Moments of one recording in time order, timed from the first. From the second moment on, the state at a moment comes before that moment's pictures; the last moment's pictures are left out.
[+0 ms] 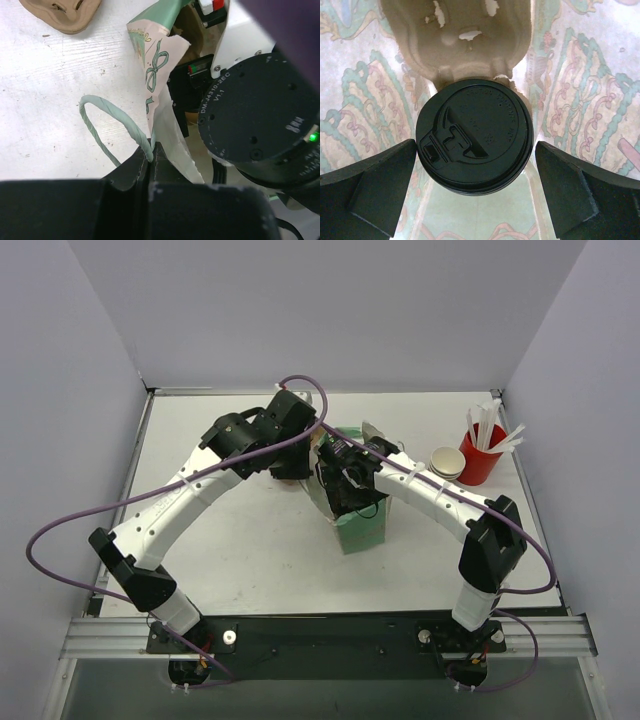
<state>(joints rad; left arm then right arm) -0.82 1.60 1.90 -1.21 -0.19 -0.67 0.79 1.74 1.51 -1.06 0.30 0.55</state>
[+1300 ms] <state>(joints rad) -0.82 1.67 2.01 -1.32 -0.18 -0.67 0.80 1.75 1.56 -1.09 0.30 0.56</state>
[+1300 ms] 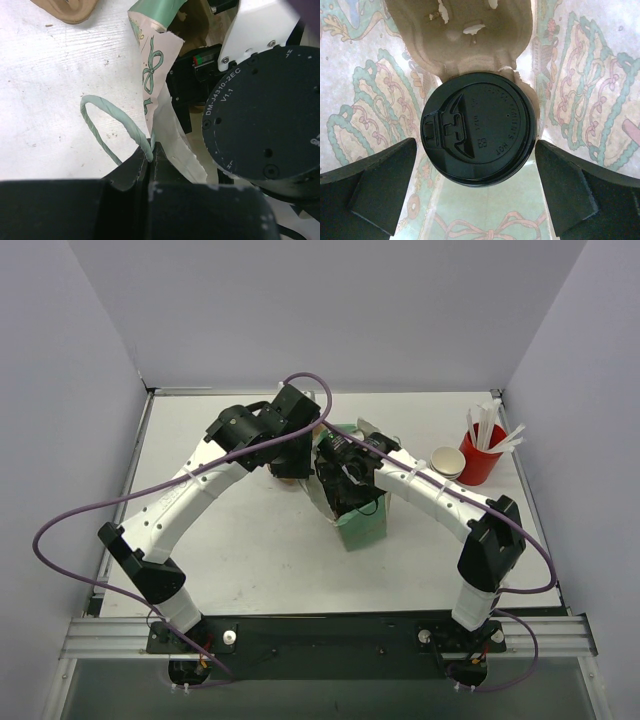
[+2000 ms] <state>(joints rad) -0.81 1.67 2.04 -1.32 -0.17 -0.67 0.85 1.77 1.63 -1.15 0.35 0.56</state>
